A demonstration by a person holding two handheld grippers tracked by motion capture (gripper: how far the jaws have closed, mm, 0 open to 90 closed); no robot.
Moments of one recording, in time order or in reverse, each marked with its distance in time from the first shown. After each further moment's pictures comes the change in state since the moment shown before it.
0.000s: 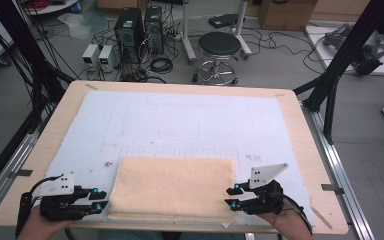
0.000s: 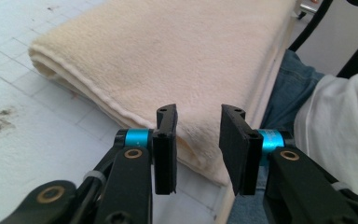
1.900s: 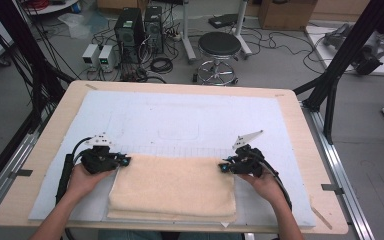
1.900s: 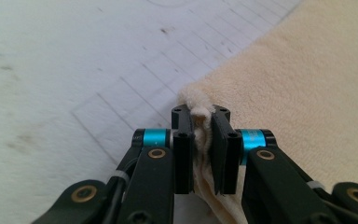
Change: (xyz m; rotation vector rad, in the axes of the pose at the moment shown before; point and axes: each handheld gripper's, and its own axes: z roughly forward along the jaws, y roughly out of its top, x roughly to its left) left arm 0.091 0.048 0.080 0.046 0.215 -0.151; right arm -0.100 0.014 0.049 0.100 -0.134 0.178
